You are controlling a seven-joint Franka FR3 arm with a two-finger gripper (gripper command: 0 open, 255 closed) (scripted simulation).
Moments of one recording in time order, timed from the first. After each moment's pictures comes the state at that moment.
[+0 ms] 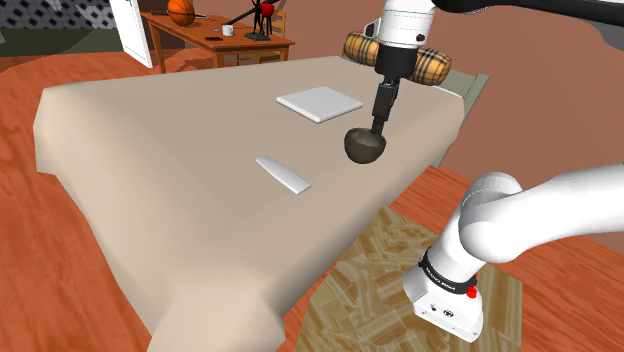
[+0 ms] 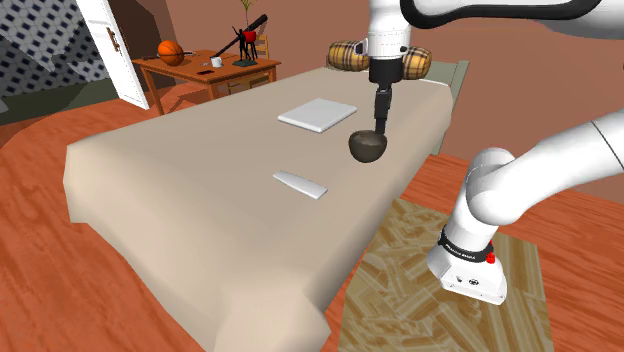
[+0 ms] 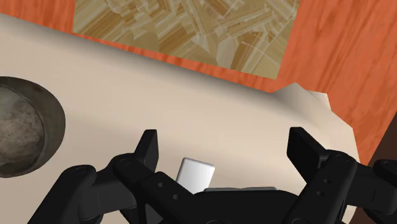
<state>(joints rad) 0.02 -0.77 0.07 -2.32 0.08 1.46 -0.17</state>
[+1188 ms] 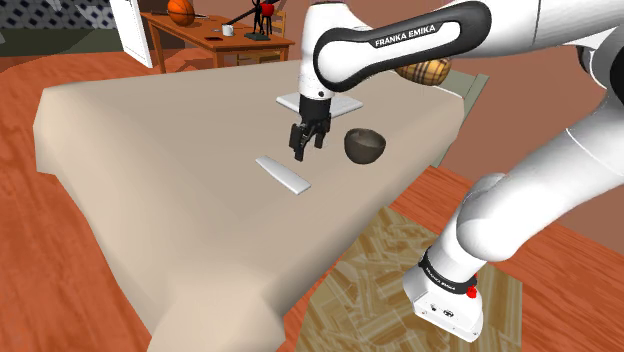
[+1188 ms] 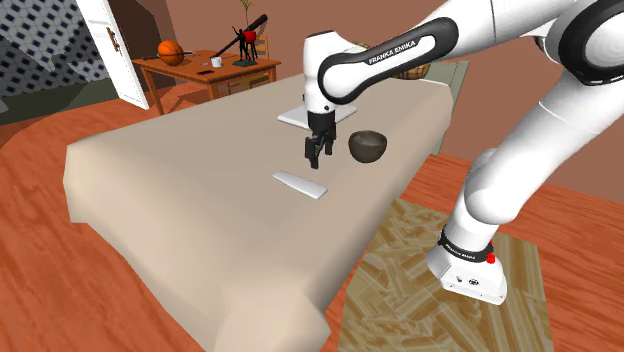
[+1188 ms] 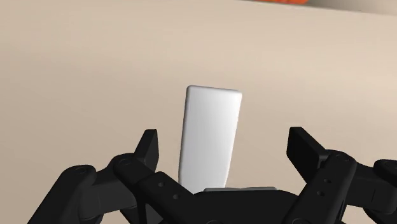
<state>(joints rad) -0.04 -0.30 0.19 -2.32 0.07 1.99 0.07</state>
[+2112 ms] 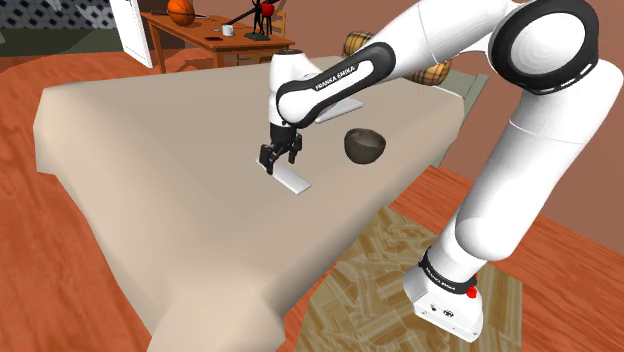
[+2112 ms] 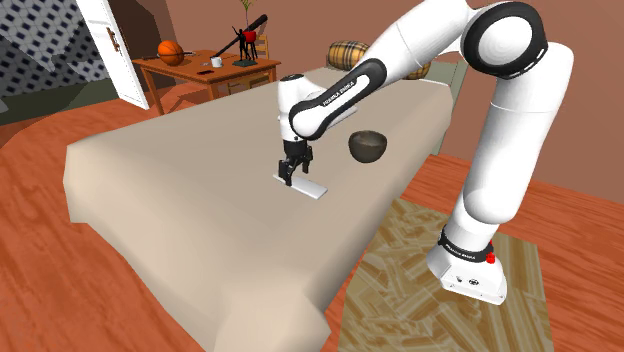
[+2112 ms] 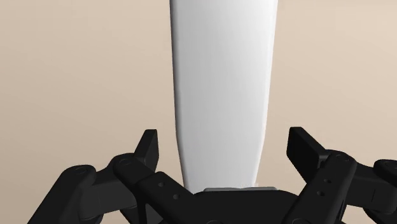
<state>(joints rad) -0.07 0.09 0.21 -2.18 -0.03 2.27 0.24</state>
